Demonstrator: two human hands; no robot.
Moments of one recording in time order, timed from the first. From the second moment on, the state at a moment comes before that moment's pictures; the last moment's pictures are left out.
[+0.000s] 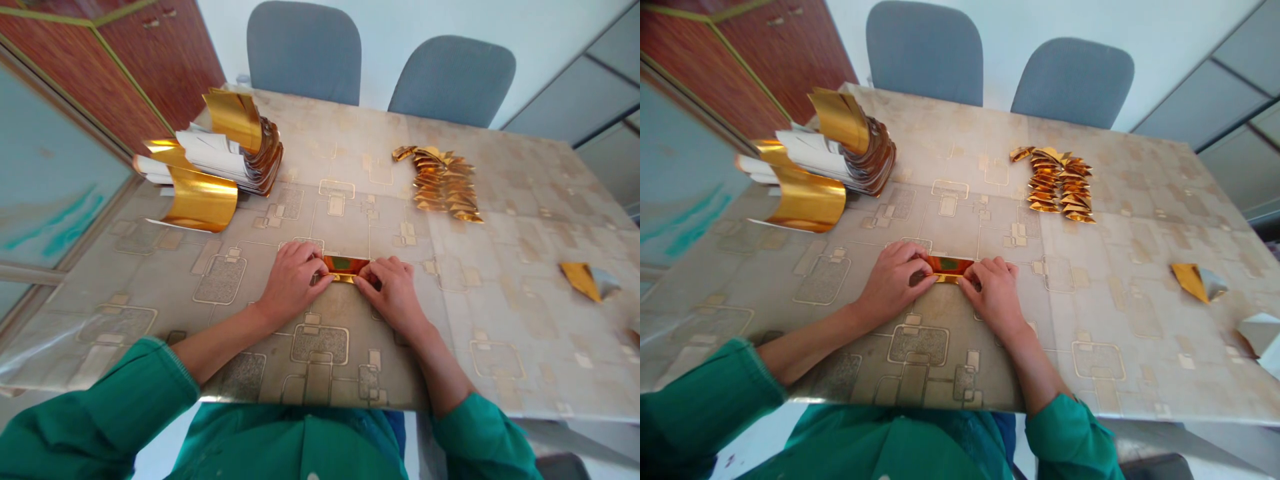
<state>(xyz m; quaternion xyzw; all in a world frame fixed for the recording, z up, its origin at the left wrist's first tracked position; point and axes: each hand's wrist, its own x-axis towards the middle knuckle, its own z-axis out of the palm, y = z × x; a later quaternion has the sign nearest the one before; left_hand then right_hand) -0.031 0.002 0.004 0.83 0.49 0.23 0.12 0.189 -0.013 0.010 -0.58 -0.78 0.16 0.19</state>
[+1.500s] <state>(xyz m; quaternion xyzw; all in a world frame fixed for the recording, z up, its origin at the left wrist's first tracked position) -0.030 0.001 0.004 0.83 0.51 0.22 0.06 0.180 -0.013 0.011 -0.64 -0.74 0.15 0.17</state>
